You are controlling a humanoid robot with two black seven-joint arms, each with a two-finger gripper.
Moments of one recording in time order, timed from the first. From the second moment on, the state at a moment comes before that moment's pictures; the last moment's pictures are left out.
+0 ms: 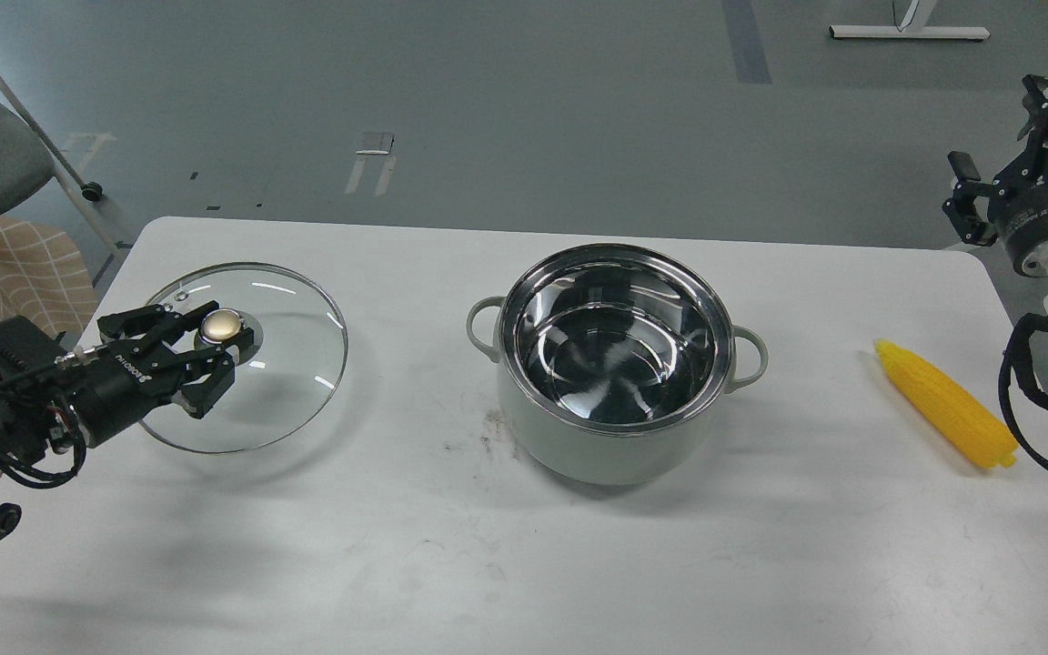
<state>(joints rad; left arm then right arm) -0.34 0.83 -0.59 -1.01 1.96 0.47 -0.44 0.85 -0.53 0.46 0.61 0.01 0.24 0.49</state>
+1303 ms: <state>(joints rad) -0.30 0.73 -0.59 -0.91 1.93 0.47 -0.47 0.82 -0.53 0.46 0.62 0.01 0.24 0.49</state>
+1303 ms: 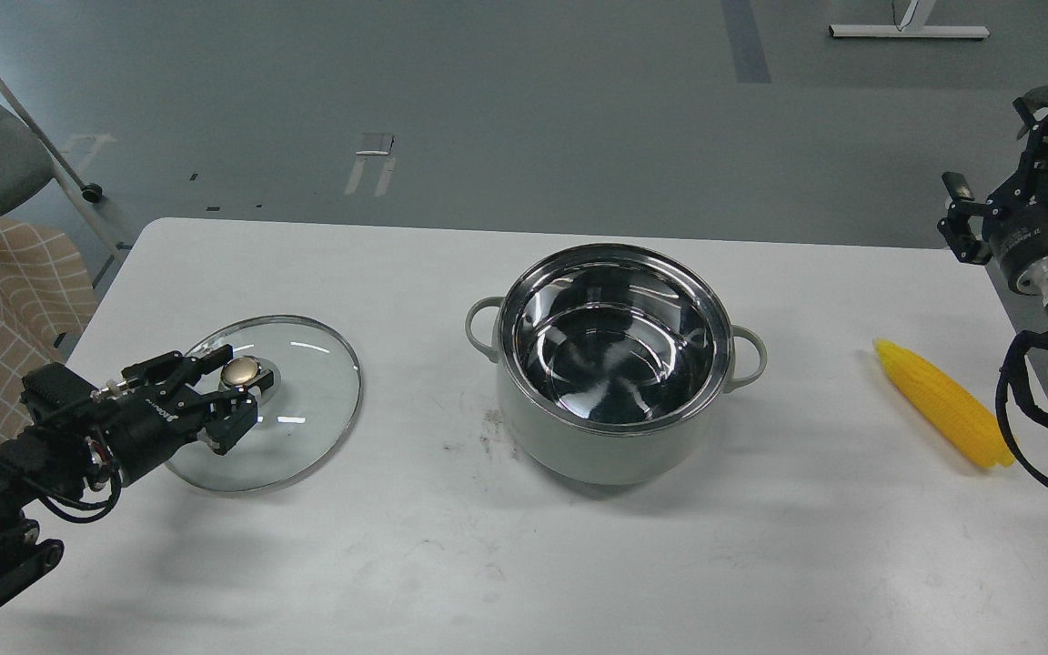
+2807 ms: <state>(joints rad) -0.72 0.71 -0.80 -1.23 0.47 -0.17 -0.46 0.81 -1.12 0.24 1.03 -1.69 0.10 0.49</state>
